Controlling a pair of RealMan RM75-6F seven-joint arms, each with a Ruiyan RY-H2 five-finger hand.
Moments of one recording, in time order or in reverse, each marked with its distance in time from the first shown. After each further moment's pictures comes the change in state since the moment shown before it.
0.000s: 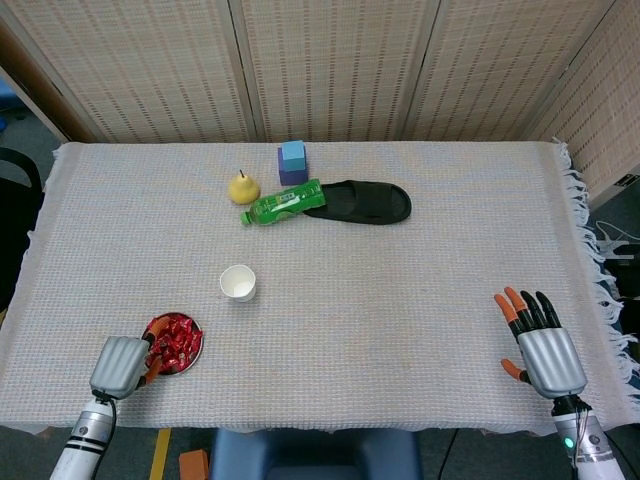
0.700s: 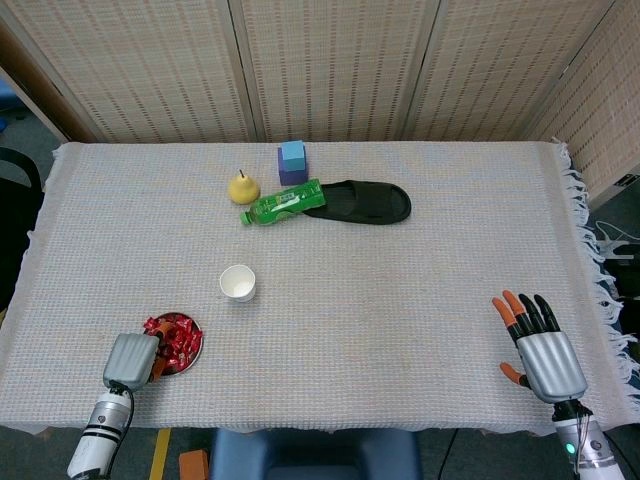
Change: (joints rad) left arm -0.050 -0.055 -0.016 0.000 -0.171 -0.054 0.170; right arm -0.009 0.010 -0.018 -0.012 -0.032 0.018 0.001
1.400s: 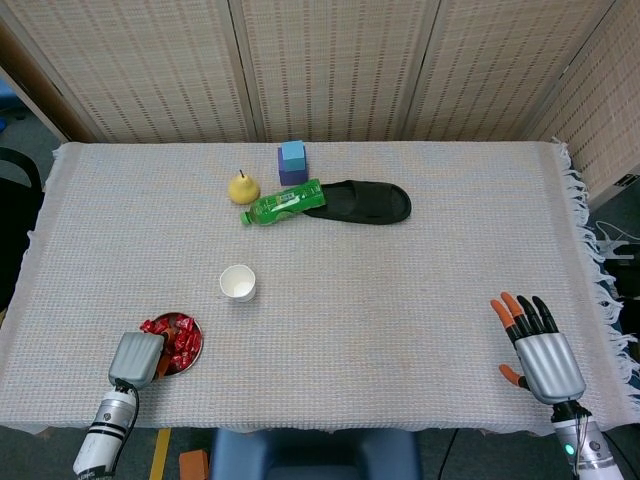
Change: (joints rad) left arm -0.022 -0.031 0.014 0.045 0.006 0.002 -0.028; right arm -0.001 0.003 -0.004 -0.007 0.001 -0.008 -0.008
